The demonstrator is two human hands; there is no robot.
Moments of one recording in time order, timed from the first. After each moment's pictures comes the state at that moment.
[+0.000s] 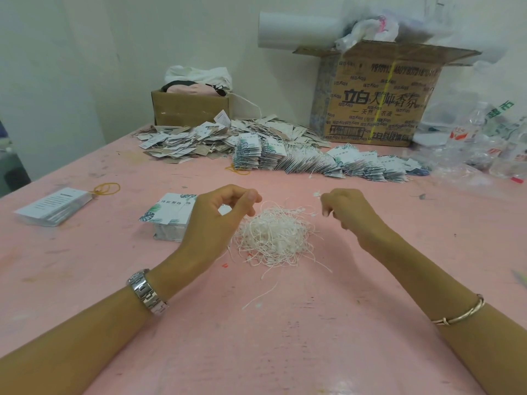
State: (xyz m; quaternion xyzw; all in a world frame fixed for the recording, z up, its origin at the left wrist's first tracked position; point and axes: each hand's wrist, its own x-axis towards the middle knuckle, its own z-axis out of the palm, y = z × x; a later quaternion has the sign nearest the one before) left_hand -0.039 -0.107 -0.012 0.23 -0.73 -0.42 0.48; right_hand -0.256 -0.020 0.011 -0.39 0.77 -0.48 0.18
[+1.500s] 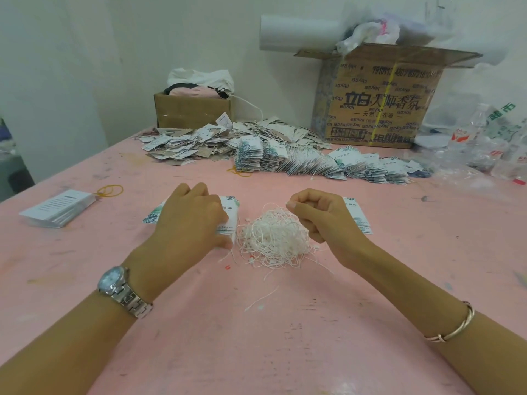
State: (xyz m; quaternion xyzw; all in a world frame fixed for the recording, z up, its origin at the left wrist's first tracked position) left_hand -0.009 -0.123 0.013 0.36 -0.91 0.20 0.07; right_hand -0.211 -0.015 0.005 -0.49 0.57 -0.59 0.31
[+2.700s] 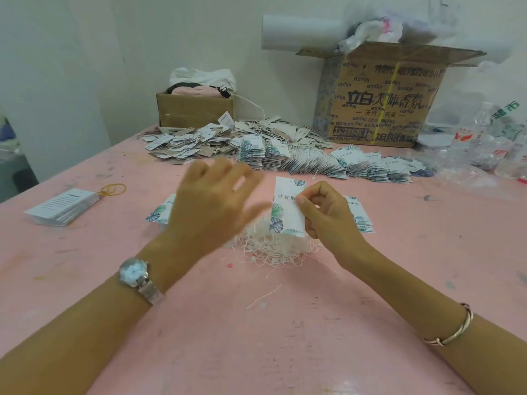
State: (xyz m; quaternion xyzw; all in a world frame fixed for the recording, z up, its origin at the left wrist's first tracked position) left_hand -0.021 -0.119 0.016 0.18 -0.81 0.37 0.41; right_hand -0.207 -0.018 -0.002 -0.48 0.56 -0.63 0.25
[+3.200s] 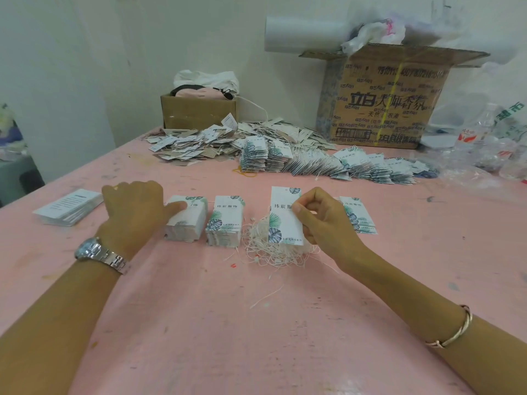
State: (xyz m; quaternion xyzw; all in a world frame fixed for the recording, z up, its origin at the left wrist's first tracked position) left_hand 0.040 -0.201 0.000 0.60 -0.77 0.13 0.14; right_hand -0.206 -0.022 -0.010 -0.51 0.58 -0.59 0.25
